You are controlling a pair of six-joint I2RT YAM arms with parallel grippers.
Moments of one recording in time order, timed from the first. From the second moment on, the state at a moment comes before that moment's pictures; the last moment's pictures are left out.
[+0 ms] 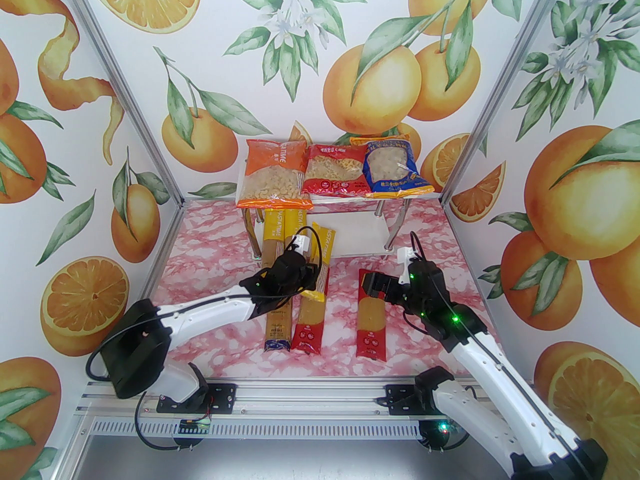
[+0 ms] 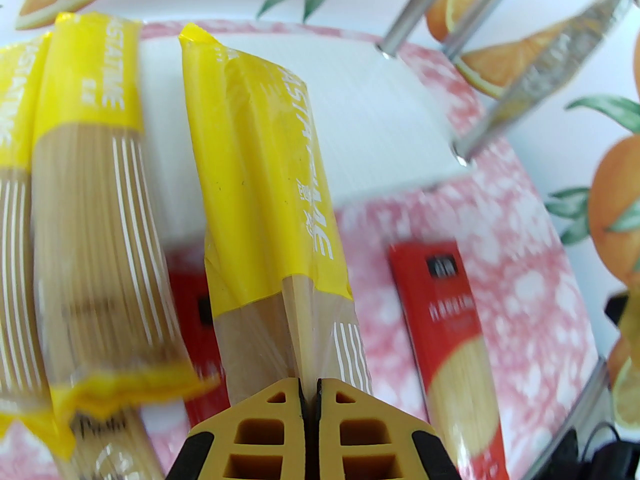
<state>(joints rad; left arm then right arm) -0.83 1.56 0.96 0.07 -0.20 -0.56 0.35 0.82 0.71 -0.57 -0.10 0.53</state>
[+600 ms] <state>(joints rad) -0.80 1.78 1.08 0.22 -0.31 -0.59 0.35 0.82 0.71 -0.57 -0.10 0.53</state>
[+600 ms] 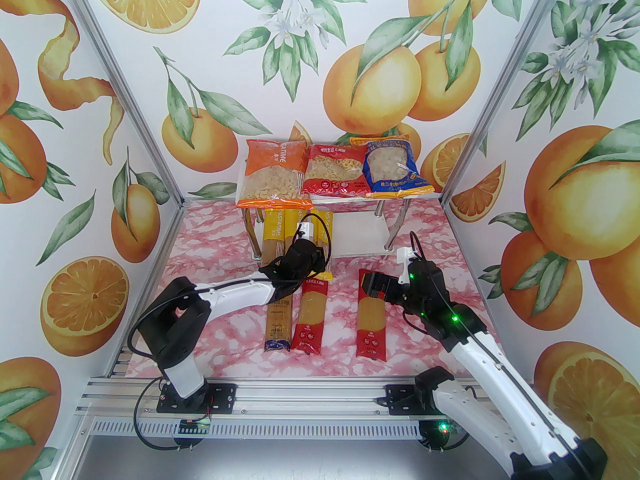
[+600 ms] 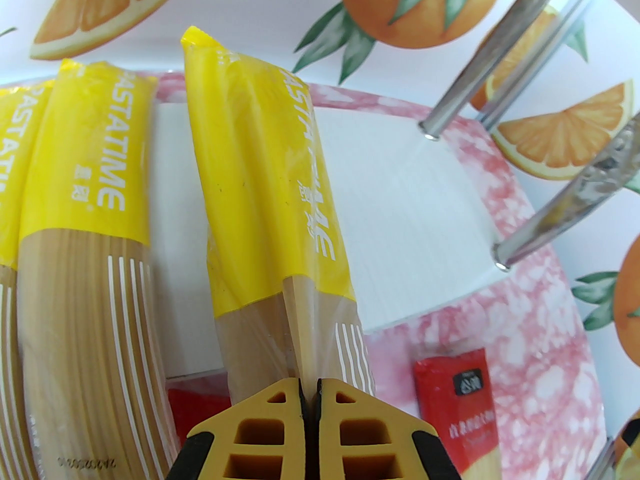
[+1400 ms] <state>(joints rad) -0.77 1.90 1.12 0.30 -0.41 -0.66 0.35 0.83 0.71 -0.57 -0.10 0.52</state>
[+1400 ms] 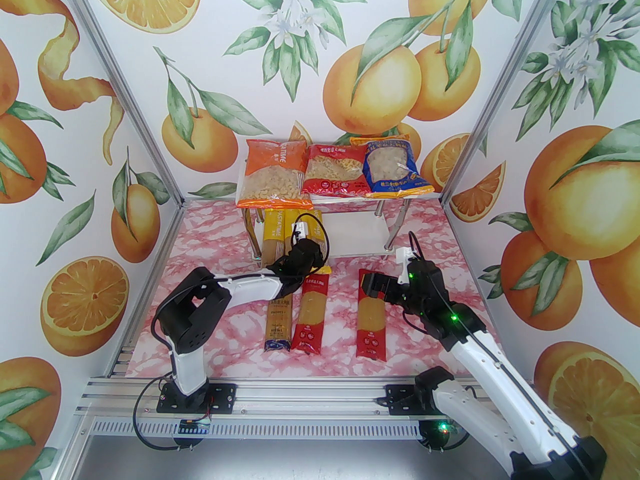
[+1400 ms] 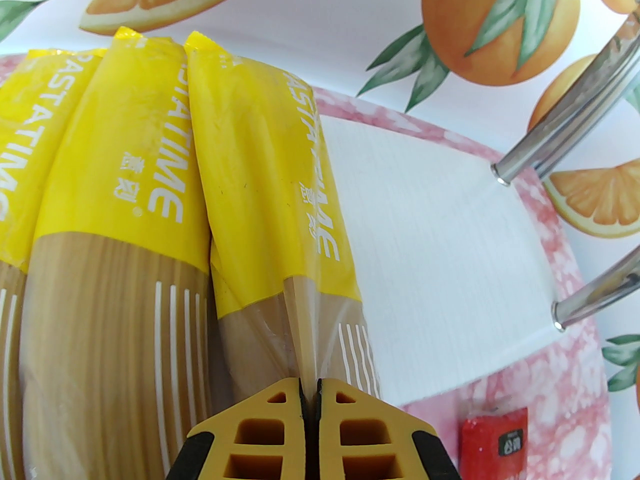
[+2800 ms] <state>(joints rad) -0.98 1.48 0.92 0.14 -0.51 -0.47 0.35 0.81 0.71 -0.58 -0.10 0.53</state>
